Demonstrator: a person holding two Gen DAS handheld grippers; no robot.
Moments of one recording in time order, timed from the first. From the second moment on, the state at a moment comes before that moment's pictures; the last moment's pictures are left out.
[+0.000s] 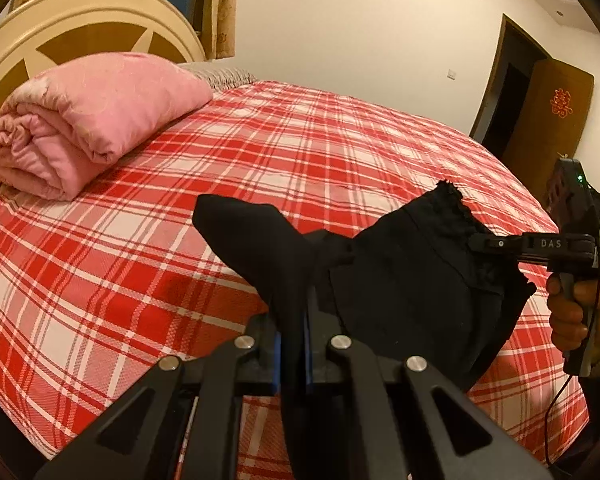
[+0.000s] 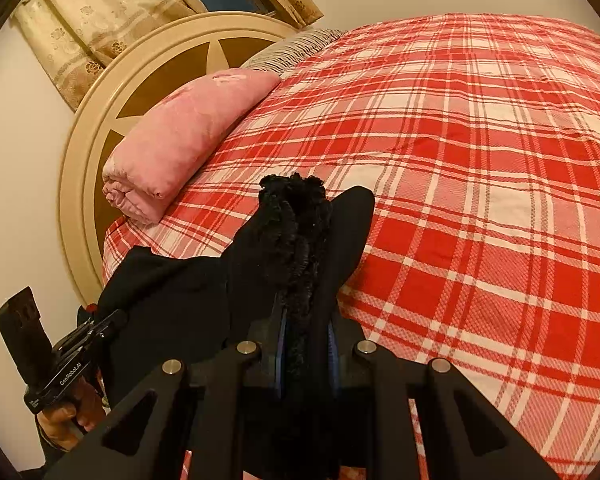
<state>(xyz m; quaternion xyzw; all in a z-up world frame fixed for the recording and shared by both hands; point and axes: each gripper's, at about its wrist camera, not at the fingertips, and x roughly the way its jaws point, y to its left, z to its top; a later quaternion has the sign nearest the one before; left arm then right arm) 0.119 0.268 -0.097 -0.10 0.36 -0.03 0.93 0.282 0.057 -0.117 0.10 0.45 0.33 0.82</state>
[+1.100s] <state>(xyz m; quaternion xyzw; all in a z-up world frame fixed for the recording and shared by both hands) 0.129 0.298 -0.166 -0.12 0.38 0.02 0.92 0.318 0.043 -0.180 0.08 0.49 0.27 0.82</state>
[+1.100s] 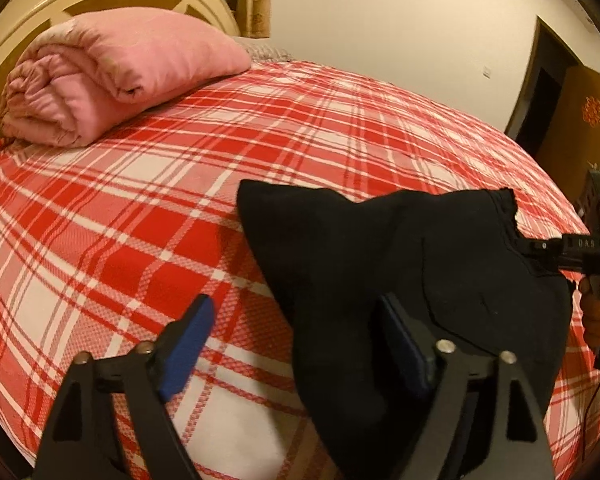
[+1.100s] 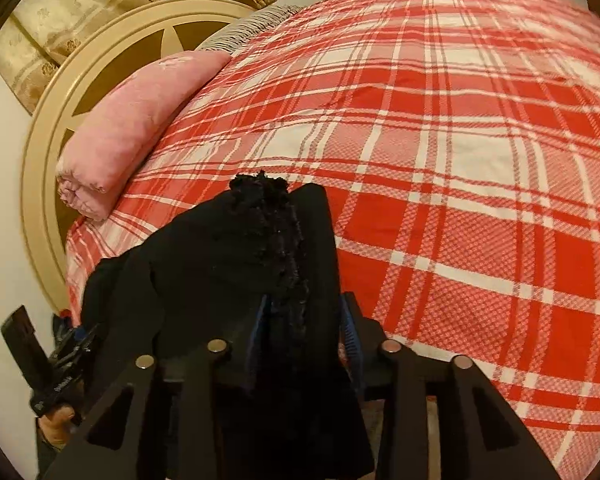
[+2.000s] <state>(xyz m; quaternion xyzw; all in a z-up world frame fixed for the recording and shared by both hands) -0.026 0.249 0.000 -0.07 0.19 0.02 0.98 0.038 0.025 -0.004 -0.03 0.23 0.17 0.96</state>
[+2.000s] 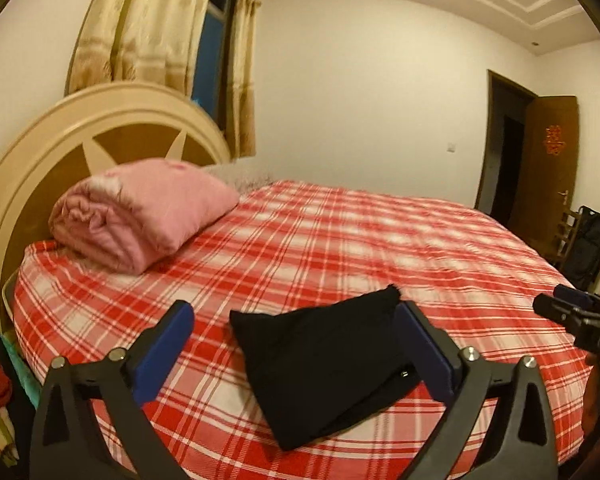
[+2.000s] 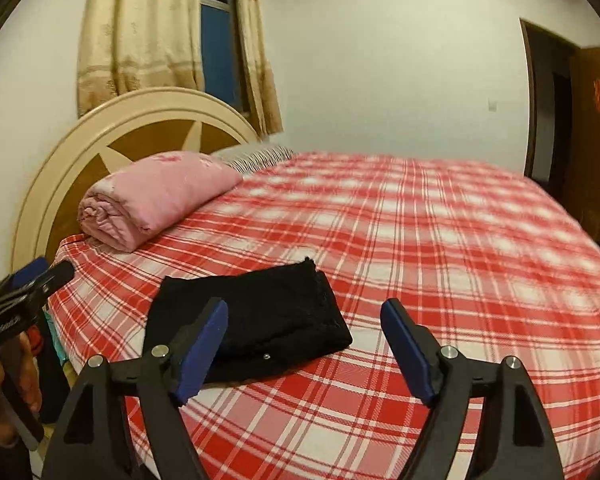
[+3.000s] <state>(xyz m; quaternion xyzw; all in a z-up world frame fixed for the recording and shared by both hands) -0.037 0.232 0.007 -0.06 0.18 0.01 0.98 -0.003 0.027 0.009 -0.03 0.21 0.18 0.96</state>
